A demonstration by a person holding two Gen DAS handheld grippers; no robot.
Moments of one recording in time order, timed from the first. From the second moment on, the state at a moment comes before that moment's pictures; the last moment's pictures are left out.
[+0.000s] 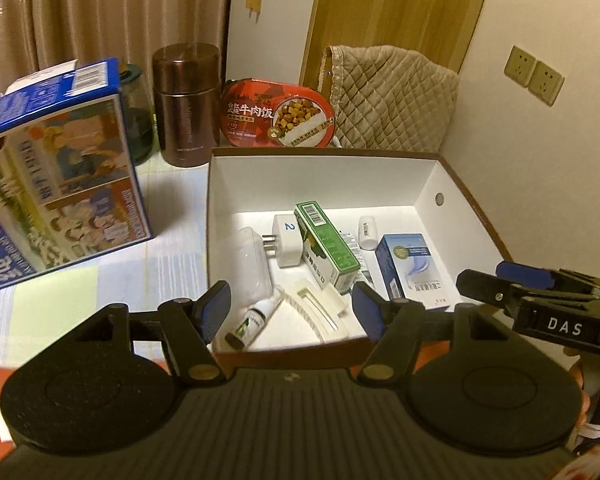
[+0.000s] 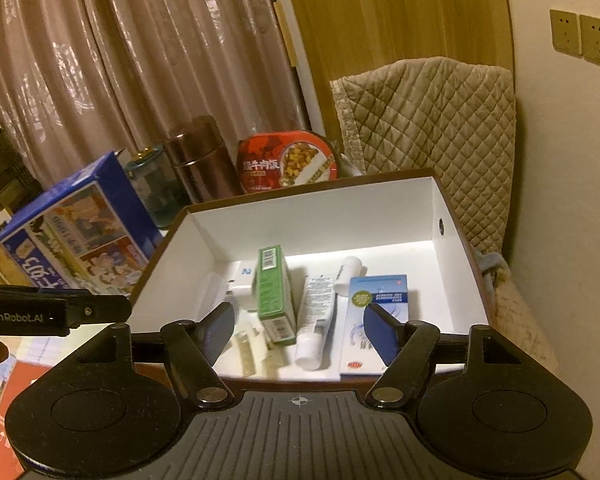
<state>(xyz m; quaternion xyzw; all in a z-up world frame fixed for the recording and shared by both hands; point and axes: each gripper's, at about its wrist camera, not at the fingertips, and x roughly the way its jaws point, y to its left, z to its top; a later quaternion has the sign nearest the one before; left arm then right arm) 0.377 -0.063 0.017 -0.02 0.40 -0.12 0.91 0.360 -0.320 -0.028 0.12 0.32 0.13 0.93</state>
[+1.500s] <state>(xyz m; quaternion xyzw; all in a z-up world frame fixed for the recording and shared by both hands) 0.206 0.087 -0.010 -0.09 0.44 0.01 0.90 0.254 -0.160 -0.048 0.06 0.39 0.28 0.88</state>
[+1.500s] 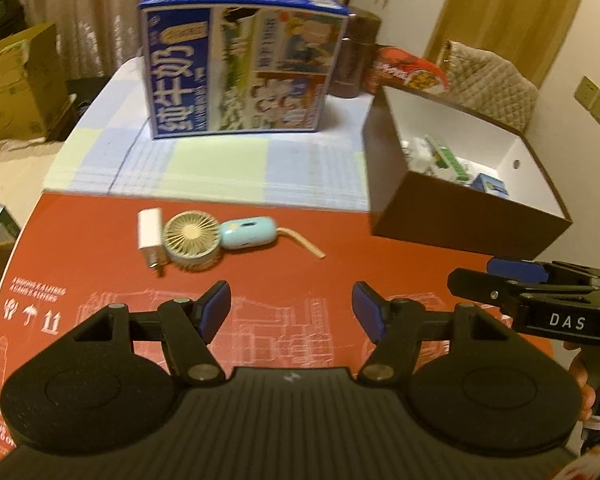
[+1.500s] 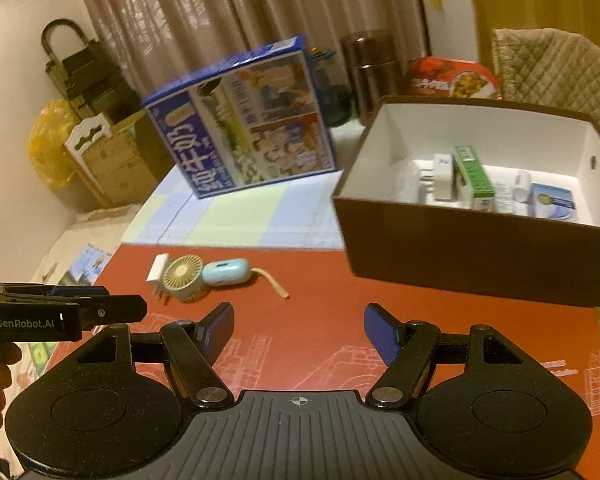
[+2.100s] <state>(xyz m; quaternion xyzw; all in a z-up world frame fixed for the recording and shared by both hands) 0.208 0.146 -0.048 -0.10 0.45 0.07 0.88 0.280 -0.081 -0.080 0.00 0.40 0.33 0.85</state>
